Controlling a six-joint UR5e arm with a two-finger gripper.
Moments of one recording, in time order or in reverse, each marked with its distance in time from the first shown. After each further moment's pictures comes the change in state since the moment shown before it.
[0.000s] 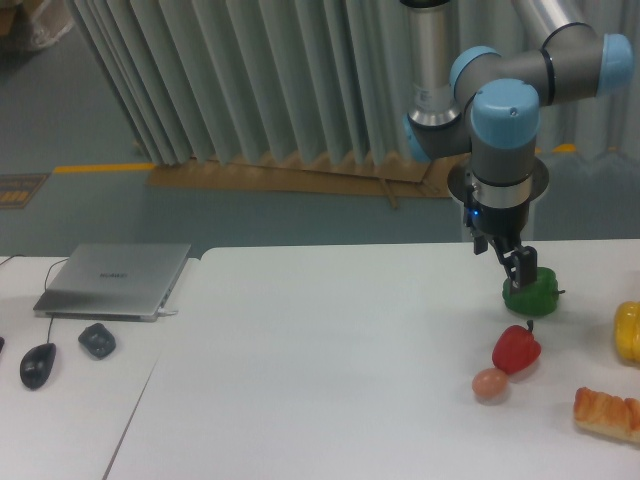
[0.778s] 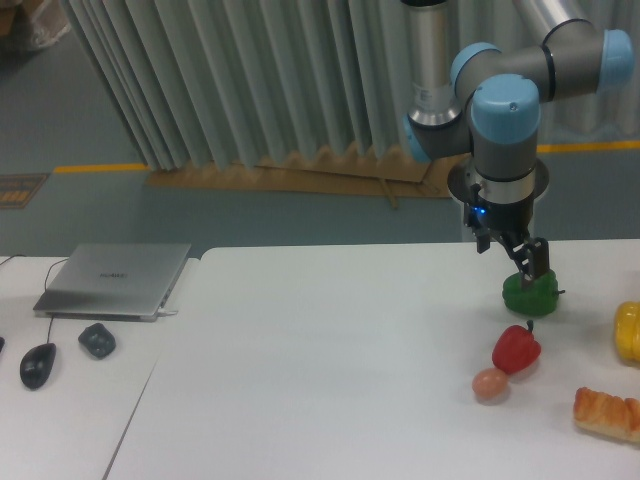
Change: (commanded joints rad) arm 0.008 0.008 -0.003 -0.001 0.000 -0.313
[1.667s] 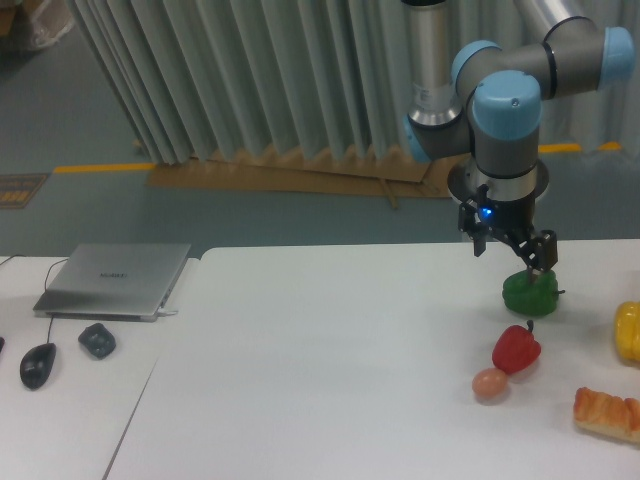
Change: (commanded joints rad) arm 0.002 0.005 -0.006 0.046 -0.002 -0.127
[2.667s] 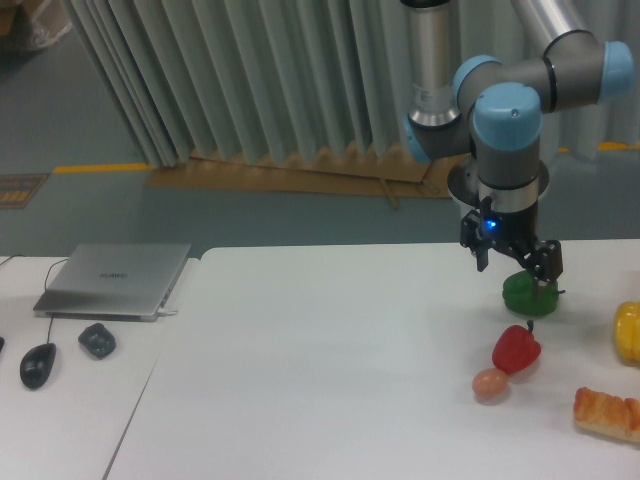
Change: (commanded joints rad) arm 0.002 -0.041 -0.015 0.048 0.020 0.009
